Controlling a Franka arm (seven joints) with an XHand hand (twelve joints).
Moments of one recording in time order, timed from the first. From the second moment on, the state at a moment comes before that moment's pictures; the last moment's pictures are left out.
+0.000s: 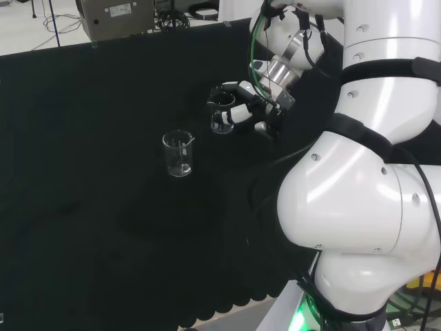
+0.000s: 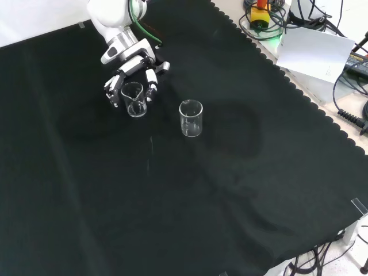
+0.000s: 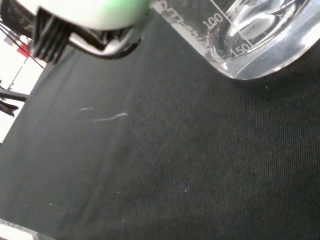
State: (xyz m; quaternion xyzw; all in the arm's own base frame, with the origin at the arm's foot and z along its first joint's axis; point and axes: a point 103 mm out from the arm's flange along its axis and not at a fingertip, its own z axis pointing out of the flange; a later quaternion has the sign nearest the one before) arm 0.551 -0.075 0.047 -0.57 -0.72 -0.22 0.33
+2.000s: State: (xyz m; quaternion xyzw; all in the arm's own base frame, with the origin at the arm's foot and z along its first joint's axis) arm 0.555 -0.073 0.063 -0.60 -0.71 -0.24 0.30
